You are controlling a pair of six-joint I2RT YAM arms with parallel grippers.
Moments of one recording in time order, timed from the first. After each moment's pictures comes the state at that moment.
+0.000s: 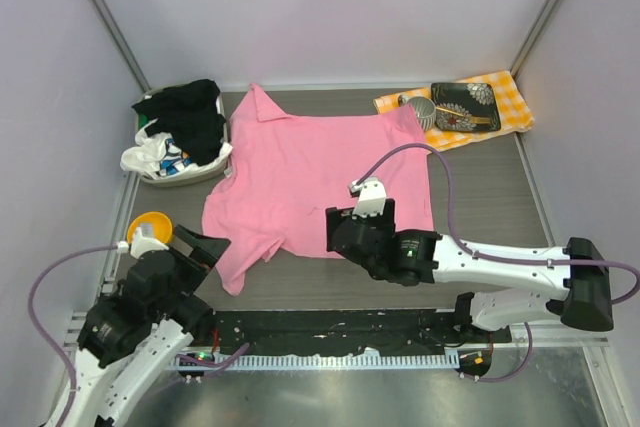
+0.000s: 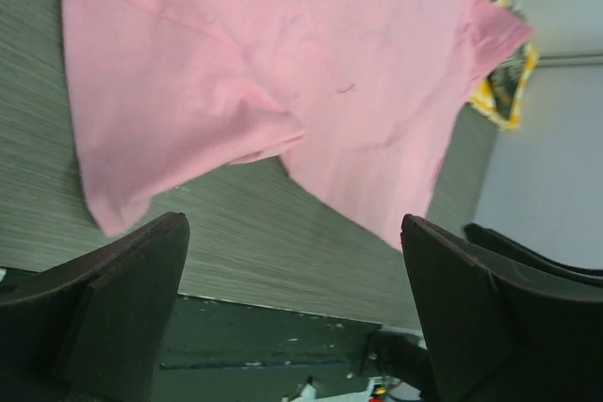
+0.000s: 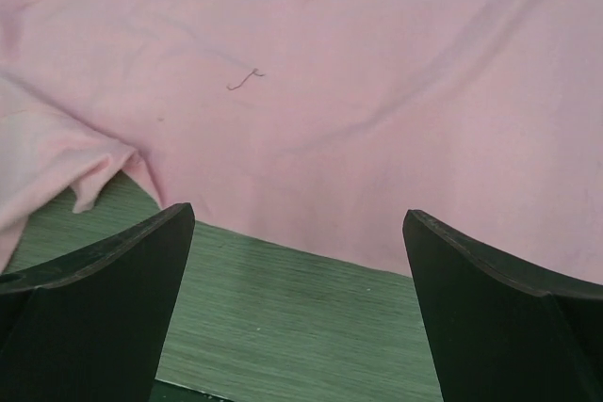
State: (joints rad) left arm -0.57 0.15 0.64 -1.12 -0.28 -1.25; right arm 1.28 1.22 0.92 -0.51 0.82 0.80
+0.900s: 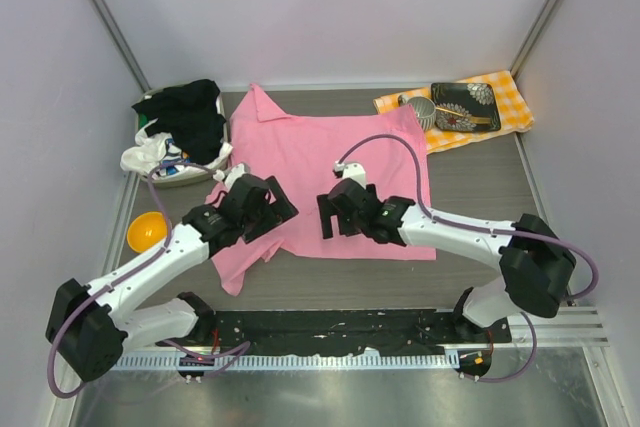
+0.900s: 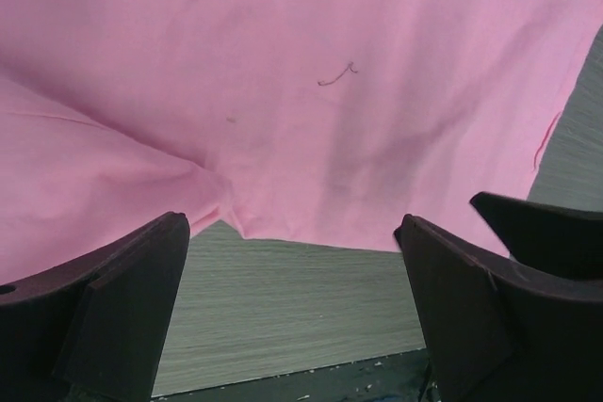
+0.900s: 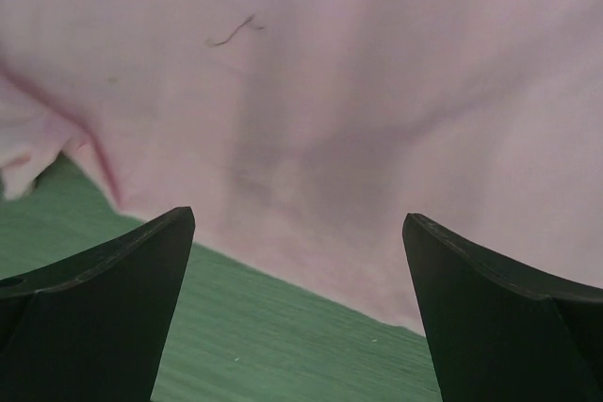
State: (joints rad) left arm -0.66 1.09 0.75 -0.50 -0.17 -1.07; right arm 0.94 1.46 0.93 -0.36 0.37 0.58
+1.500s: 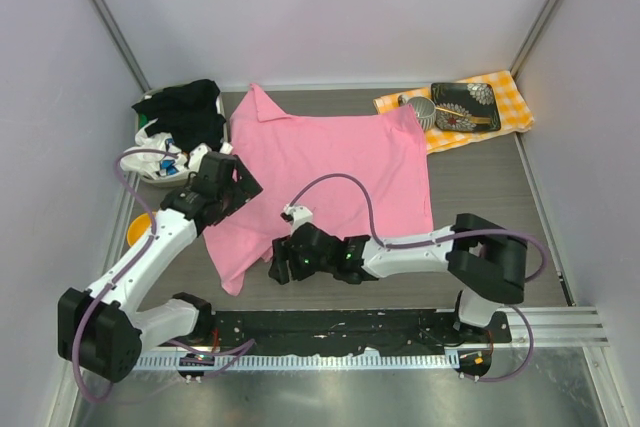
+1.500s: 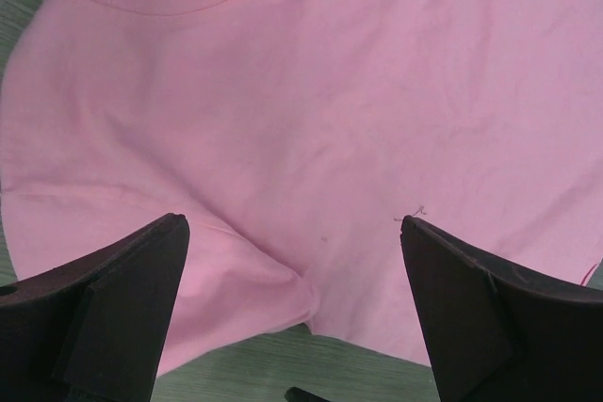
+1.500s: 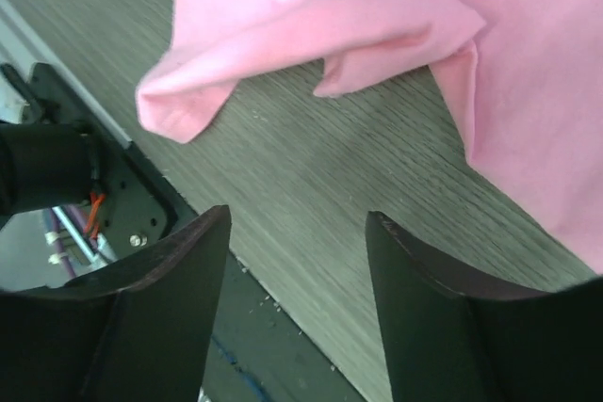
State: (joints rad) left arm -0.38 1.11 0.85 -0.60 -0.26 -0.91; right arm 1.24 1.64 0.90 0.09 0.10 0.75
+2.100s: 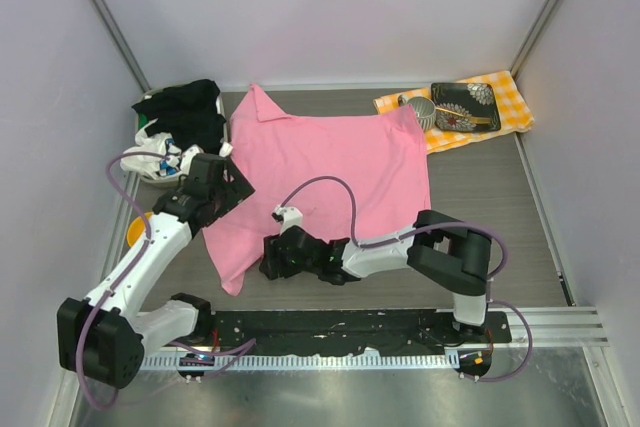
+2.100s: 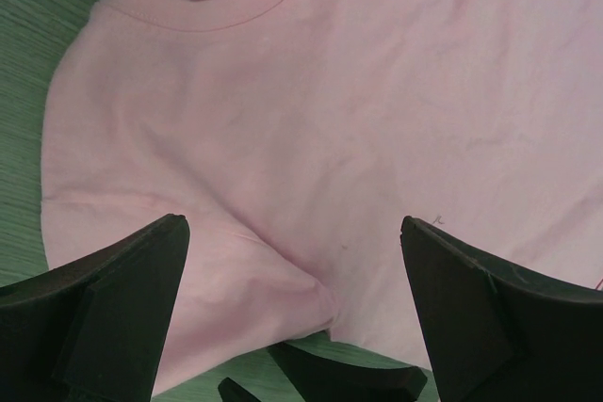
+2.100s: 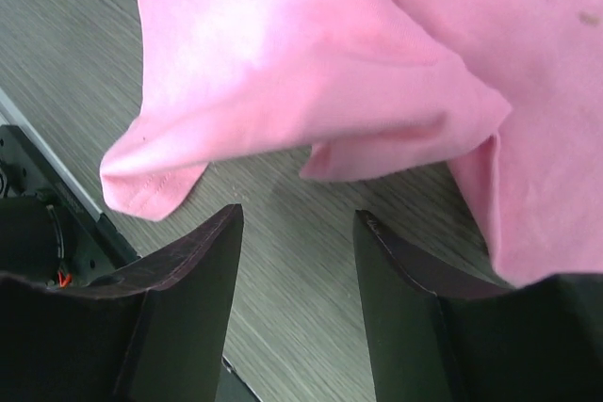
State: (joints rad) left arm -0.30 1.08 0.83 -0.59 -0.23 -0.86; right arm 1.24 1.87 0.95 0.28 0.16 0.78
